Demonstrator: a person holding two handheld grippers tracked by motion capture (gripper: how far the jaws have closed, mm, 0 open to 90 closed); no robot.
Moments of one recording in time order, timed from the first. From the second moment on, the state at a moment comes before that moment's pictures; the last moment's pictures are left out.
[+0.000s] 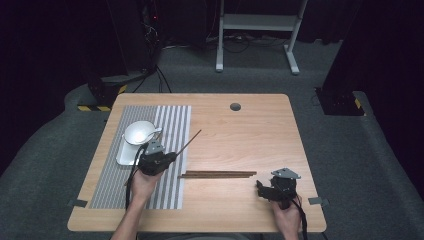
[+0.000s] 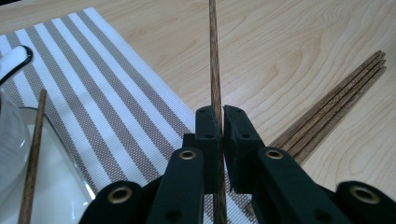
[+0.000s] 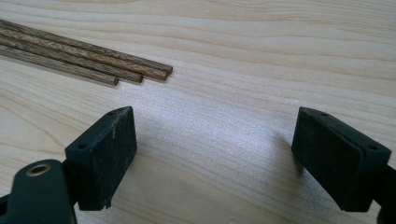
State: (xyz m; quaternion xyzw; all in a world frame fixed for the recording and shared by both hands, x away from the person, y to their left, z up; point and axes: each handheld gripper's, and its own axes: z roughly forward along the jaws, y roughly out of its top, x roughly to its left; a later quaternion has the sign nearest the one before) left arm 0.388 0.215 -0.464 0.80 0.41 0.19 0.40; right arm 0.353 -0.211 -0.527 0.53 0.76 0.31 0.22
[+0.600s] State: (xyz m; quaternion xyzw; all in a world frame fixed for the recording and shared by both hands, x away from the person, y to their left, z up) left arm 0.383 0.233 -0.457 0.79 0.42 0.20 0.39; right arm 0.353 -0.211 -0.527 0.53 0.76 0.31 0.22
